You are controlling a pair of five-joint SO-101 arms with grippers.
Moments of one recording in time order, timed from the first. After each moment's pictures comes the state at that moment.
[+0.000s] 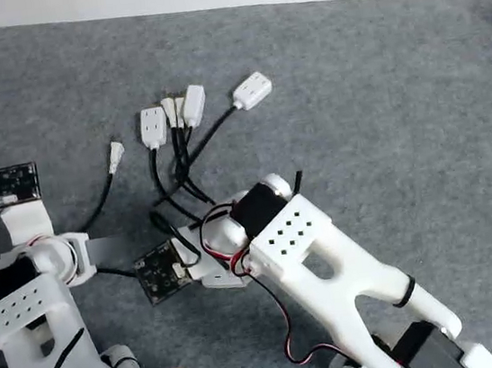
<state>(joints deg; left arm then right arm) -34.1 -43.5 61.1 52.4 -16.4 -47.6 -18.6 22.5 78.6 77.1</state>
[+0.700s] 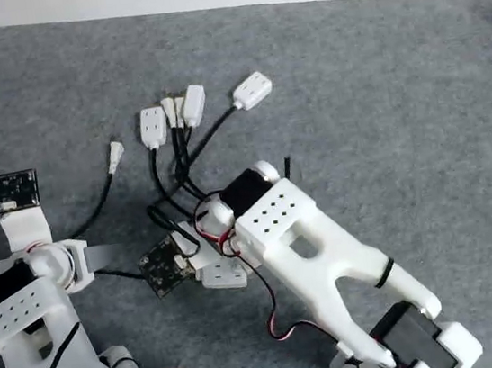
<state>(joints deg) -36.1 -43.5 62.6 52.4 -18.7 -45.0 -10.2 18.9 78.1 83.7</state>
